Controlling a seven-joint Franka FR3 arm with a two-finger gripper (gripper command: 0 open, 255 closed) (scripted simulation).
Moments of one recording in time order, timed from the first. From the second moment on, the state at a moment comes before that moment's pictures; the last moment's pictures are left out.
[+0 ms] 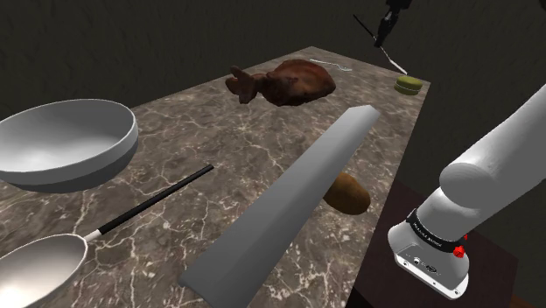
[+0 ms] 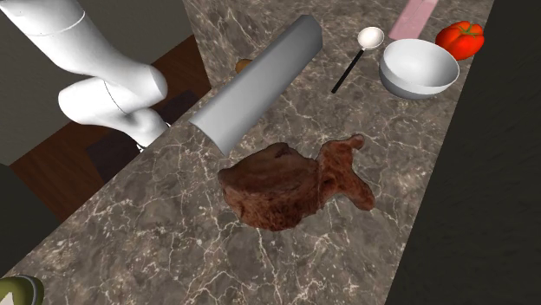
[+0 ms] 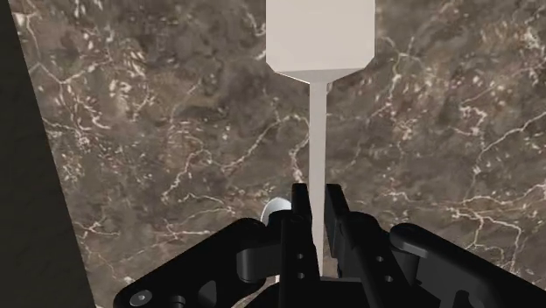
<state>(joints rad) -0.29 -0.05 -0.26 -1.70 0.03 1.69 -0.78</state>
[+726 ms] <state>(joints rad) -0.46 0.29 -0.37 -1.28 0.16 1.58 -1.03</state>
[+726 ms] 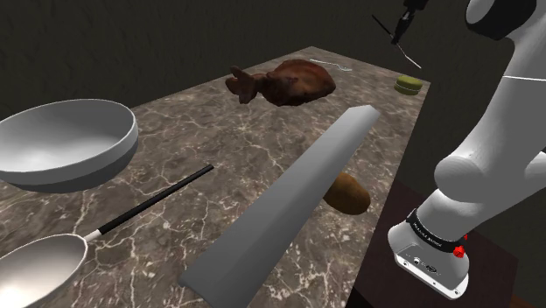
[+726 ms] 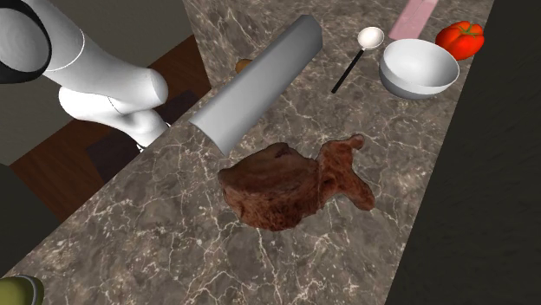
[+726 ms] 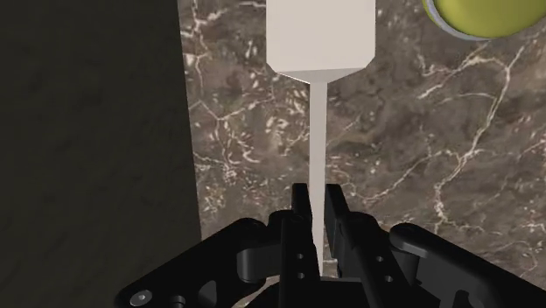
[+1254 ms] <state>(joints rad) -0.47 0.30 -0.38 -1.36 0.17 1.67 -1.06</state>
